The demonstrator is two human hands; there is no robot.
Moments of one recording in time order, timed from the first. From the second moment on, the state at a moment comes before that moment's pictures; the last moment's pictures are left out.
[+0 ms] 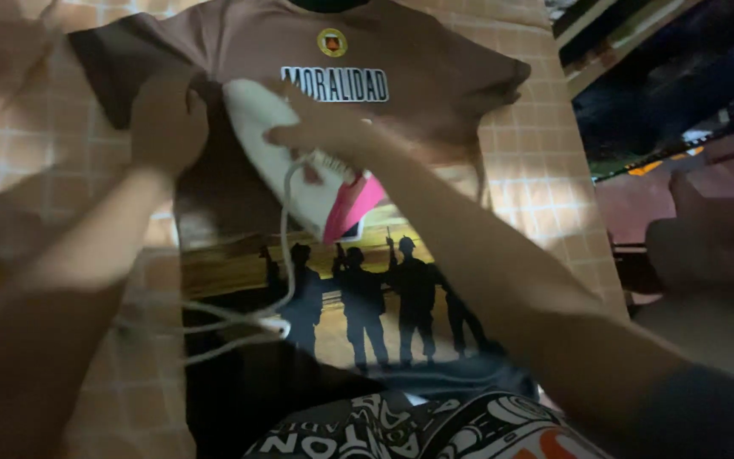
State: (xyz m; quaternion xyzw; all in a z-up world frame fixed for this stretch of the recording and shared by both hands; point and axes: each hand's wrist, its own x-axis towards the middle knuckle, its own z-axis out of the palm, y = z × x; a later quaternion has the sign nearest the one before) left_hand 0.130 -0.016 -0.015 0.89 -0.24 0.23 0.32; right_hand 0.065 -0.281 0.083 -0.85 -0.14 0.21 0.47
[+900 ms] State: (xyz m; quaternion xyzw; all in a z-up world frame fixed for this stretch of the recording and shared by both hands) left_hand 0.184 0.037 -0.020 0.98 -0.07 -0.07 0.15; right_hand 0.216 -0.247 0.026 -0.70 0.00 0.23 0.68
